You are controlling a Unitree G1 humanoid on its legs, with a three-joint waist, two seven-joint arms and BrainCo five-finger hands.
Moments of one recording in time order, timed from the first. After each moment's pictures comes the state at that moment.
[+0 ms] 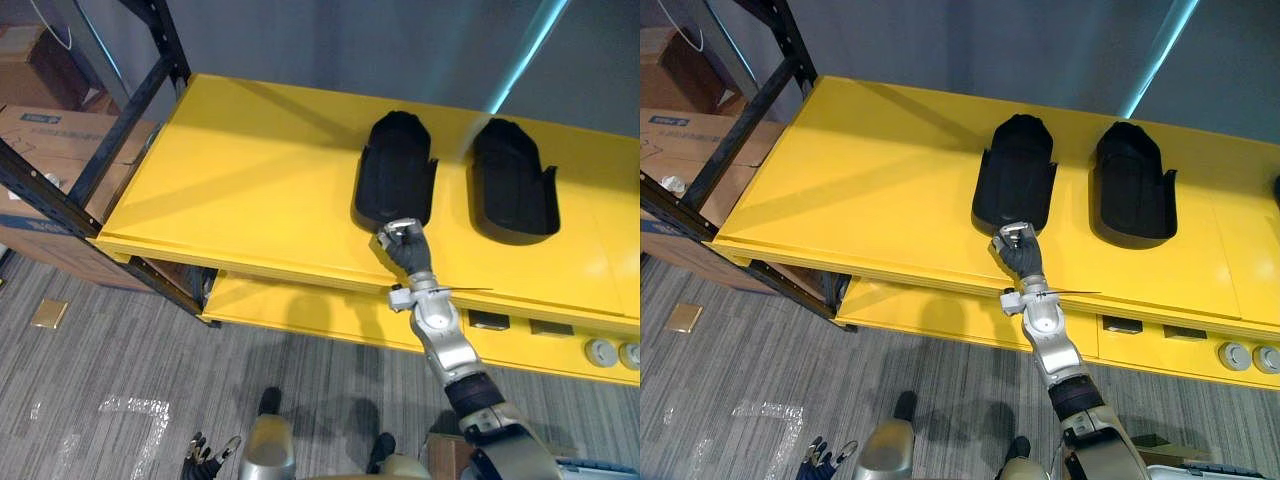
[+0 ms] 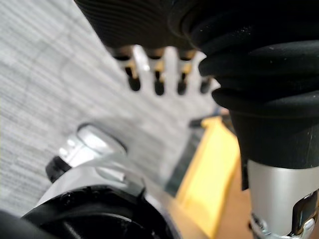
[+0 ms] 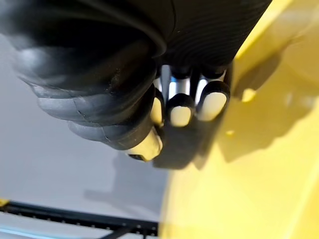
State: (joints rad) left arm 0.39 0.04 0.11 0.67 -0.32 -0.29 0.11; right arm -0.44 -0.15 0.20 0.41 0.07 -0.31 -0.17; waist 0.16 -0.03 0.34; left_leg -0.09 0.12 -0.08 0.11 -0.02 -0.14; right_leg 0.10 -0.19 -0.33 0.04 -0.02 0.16
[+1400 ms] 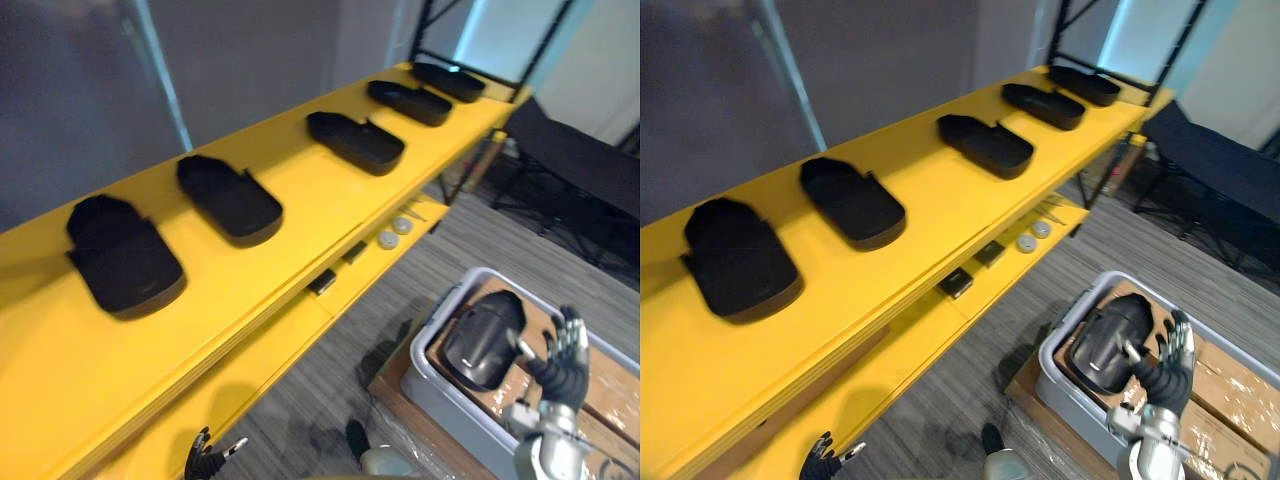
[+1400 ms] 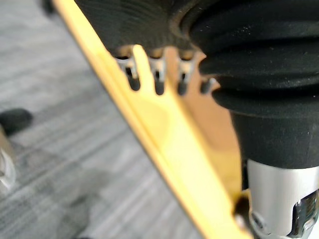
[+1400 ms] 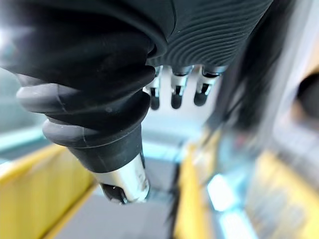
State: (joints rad) left arm 0.25 0.08 0.11 0.88 -0.11 -0.23 0.10; right arm 0.49 -0.06 -0.26 -0.09 0.20 -0.35 -0.22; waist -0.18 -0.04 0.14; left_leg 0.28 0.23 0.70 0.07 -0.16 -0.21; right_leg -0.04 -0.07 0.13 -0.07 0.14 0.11
